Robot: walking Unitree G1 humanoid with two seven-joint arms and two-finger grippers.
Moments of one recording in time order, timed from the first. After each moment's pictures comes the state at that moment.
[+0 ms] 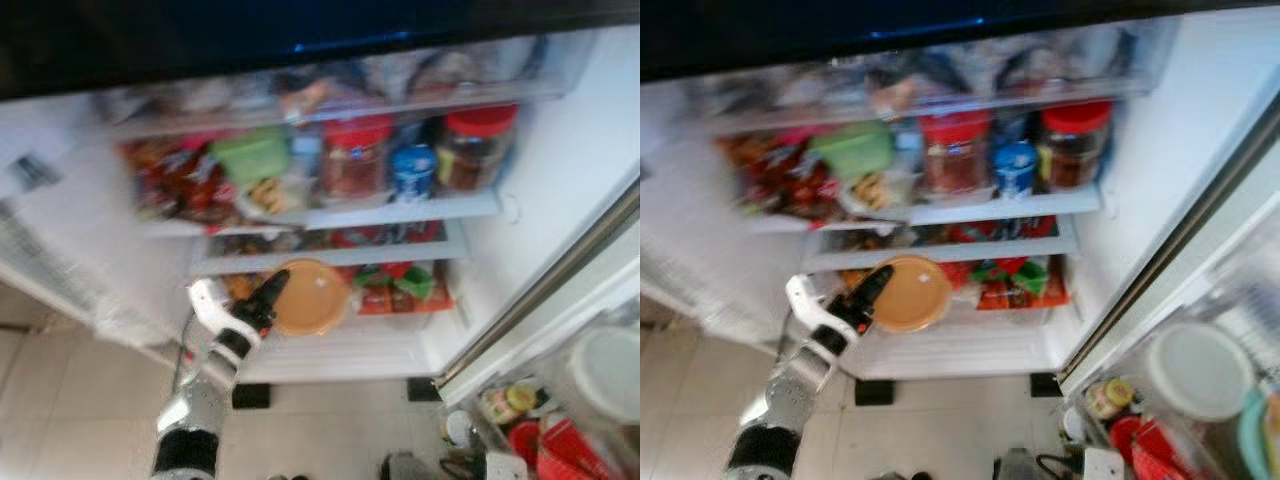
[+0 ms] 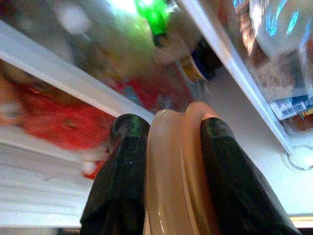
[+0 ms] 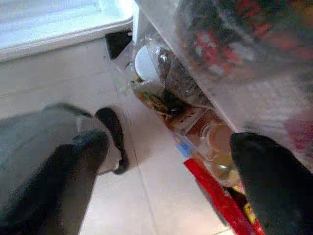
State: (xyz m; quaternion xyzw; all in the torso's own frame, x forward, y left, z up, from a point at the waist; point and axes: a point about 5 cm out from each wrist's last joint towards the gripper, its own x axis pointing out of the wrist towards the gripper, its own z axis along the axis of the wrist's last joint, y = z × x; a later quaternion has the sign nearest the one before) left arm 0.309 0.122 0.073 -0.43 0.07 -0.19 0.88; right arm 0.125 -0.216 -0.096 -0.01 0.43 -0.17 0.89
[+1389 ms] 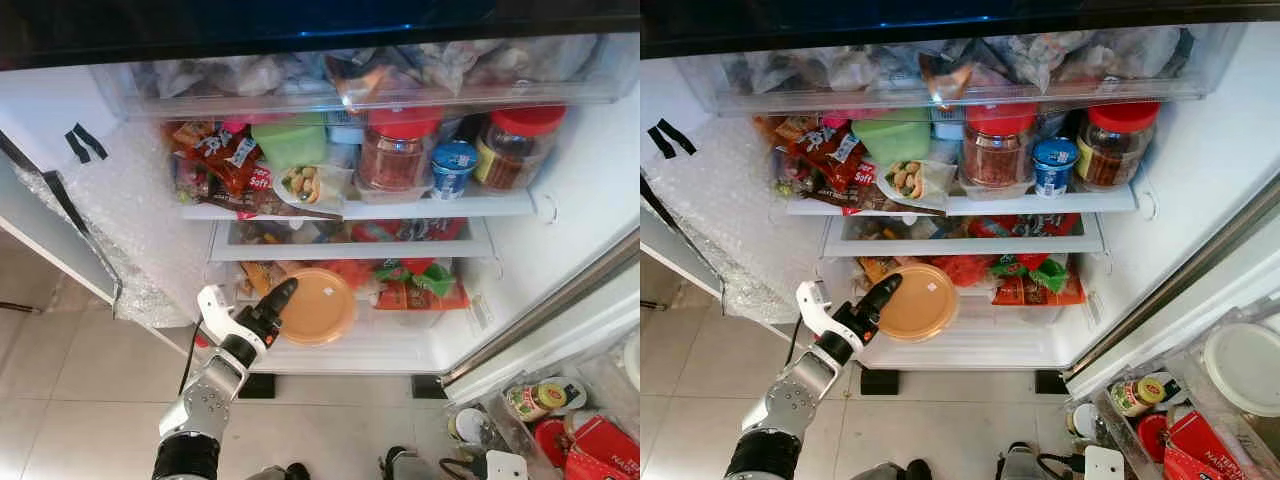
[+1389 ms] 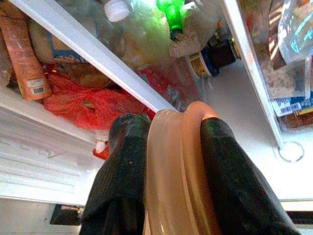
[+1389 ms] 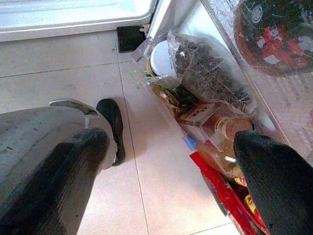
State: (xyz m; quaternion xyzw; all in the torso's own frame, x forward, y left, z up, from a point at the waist) left arm 0.304 0.127 0.067 -0.43 0.09 -0.19 0.88; right arm 0.127 -0.219 -0.095 -0.02 0.43 -0.15 0.89
